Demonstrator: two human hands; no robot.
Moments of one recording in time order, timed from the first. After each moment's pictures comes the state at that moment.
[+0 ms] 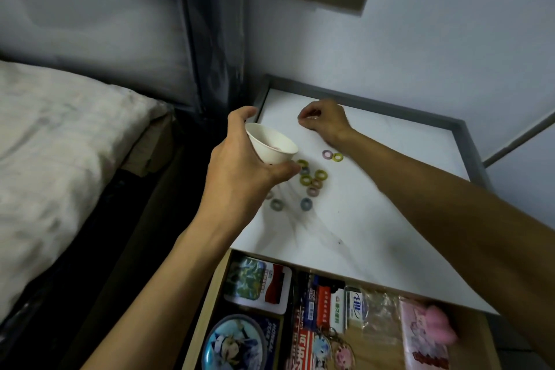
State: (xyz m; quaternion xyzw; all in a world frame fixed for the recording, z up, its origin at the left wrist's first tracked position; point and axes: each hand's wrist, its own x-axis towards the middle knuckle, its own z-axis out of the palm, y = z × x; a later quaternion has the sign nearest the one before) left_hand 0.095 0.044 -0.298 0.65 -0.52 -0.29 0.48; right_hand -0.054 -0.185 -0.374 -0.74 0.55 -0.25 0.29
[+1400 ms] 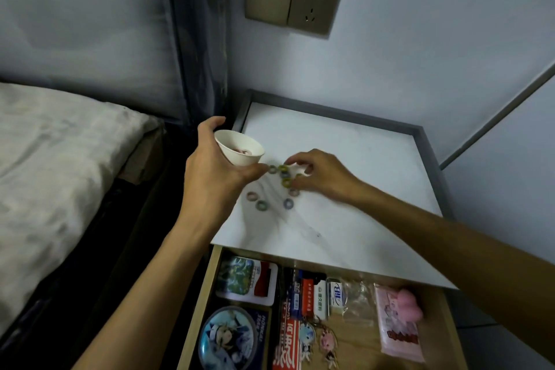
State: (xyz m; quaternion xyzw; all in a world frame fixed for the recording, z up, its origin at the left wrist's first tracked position) left_hand 0.102 0.056 -0.289 0.64 -0.48 -0.28 0.52; right_hand -0.098 -0.056 -0.332 -0.80 0.52 -0.09 0.27
